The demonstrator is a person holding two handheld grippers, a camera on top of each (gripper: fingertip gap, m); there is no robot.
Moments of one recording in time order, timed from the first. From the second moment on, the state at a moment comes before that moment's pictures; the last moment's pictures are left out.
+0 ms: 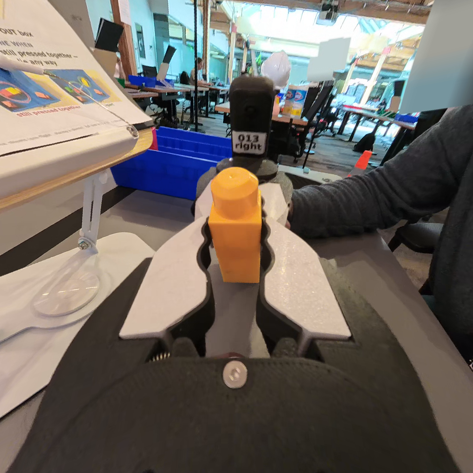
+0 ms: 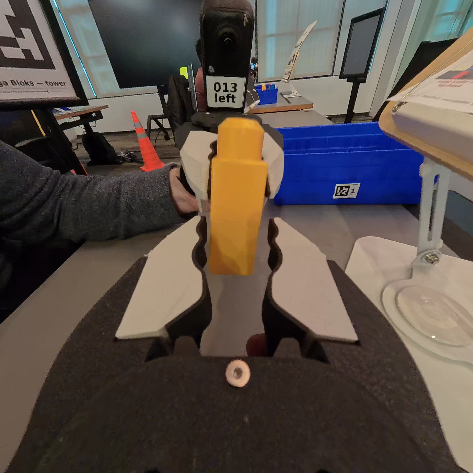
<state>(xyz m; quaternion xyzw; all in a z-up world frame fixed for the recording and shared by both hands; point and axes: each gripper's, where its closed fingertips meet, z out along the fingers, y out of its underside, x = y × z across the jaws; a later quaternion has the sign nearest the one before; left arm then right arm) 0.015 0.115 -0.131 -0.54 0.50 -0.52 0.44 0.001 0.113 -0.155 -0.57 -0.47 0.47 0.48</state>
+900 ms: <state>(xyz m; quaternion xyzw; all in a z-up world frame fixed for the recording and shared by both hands) -0.199 0.256 -0.124 -0.76 0.44 -0.10 0.47 -0.006 0.116 -0.188 -0.59 -0.48 0.45 0.47</state>
